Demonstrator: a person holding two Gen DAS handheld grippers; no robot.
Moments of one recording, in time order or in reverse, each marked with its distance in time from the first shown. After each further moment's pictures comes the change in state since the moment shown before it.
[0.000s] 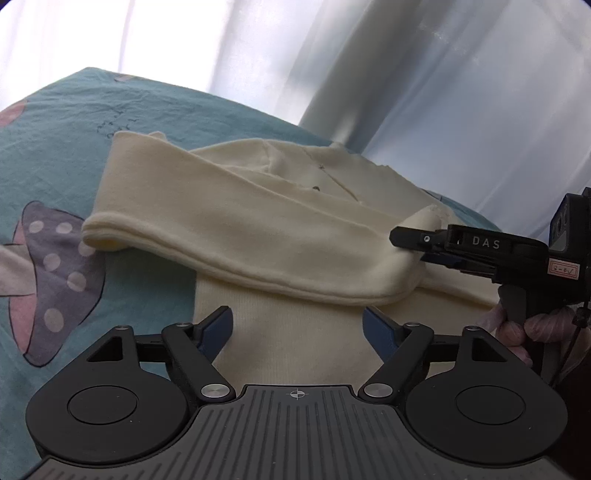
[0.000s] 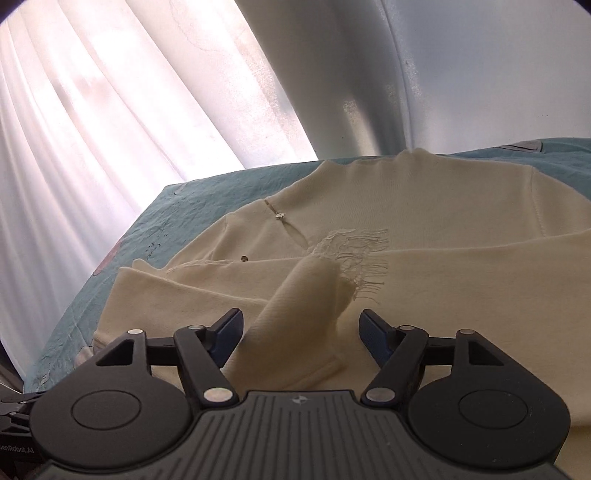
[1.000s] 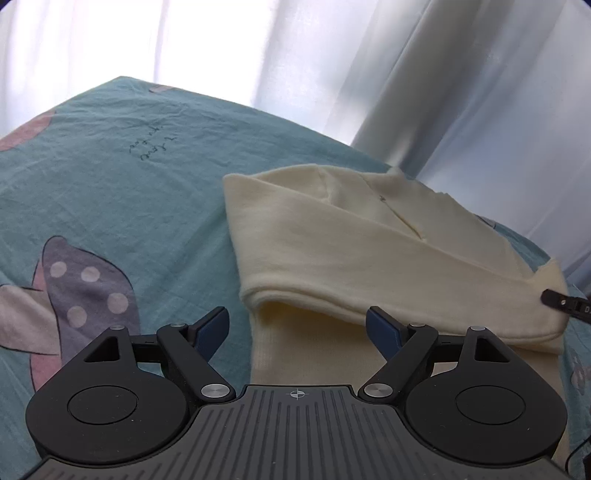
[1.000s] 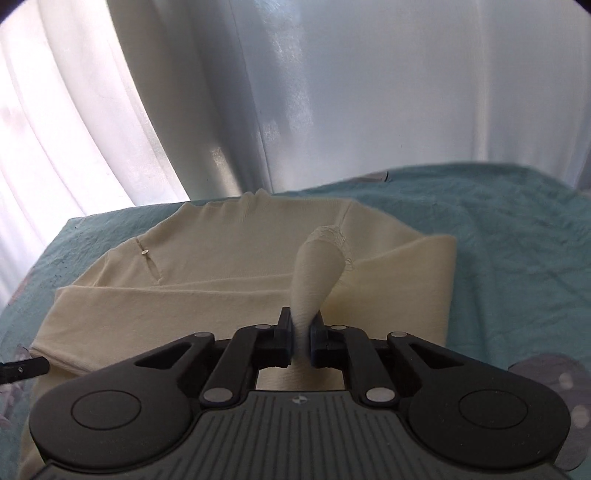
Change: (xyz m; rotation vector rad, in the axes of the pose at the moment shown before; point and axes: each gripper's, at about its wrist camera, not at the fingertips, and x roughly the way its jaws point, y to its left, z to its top) left arm 0.032 0.017 0.026 -0.023 -0.037 0.147; right arm -0.076 -0.046 0.005 -0.005 -0.117 -0.388
